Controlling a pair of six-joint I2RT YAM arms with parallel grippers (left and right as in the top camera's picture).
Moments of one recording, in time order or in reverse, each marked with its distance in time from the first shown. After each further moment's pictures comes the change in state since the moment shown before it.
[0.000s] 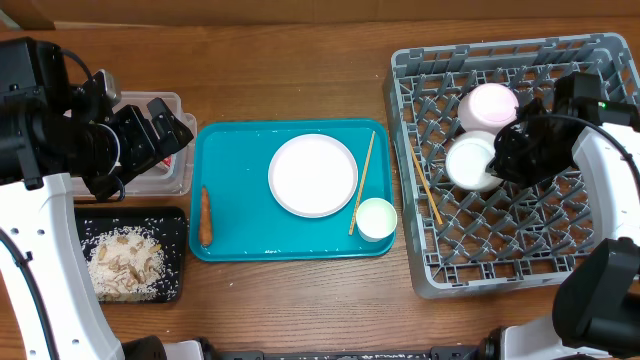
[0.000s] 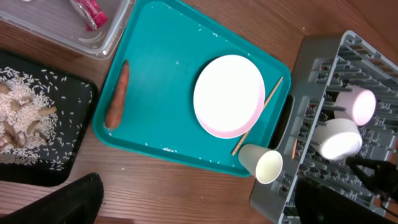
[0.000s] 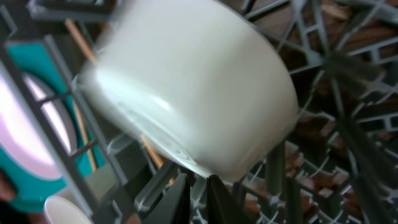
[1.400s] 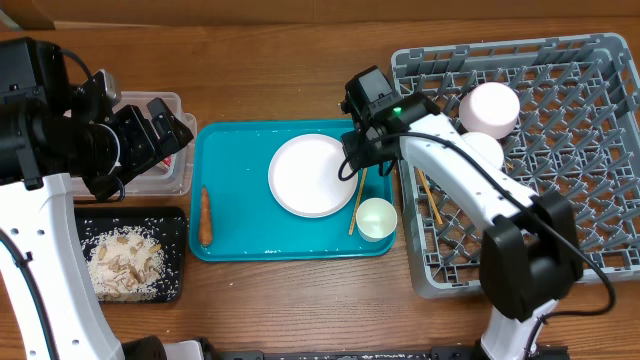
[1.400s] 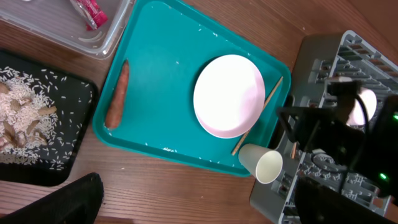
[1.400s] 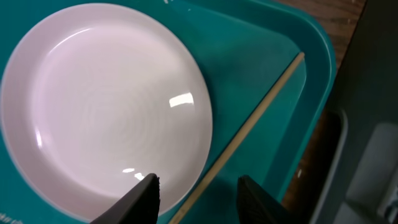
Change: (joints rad) left arm 0.000 0.000 0.000 0.000 0.000 0.000; right arm 0.718 0.244 0.195 0.236 0.254 0.045
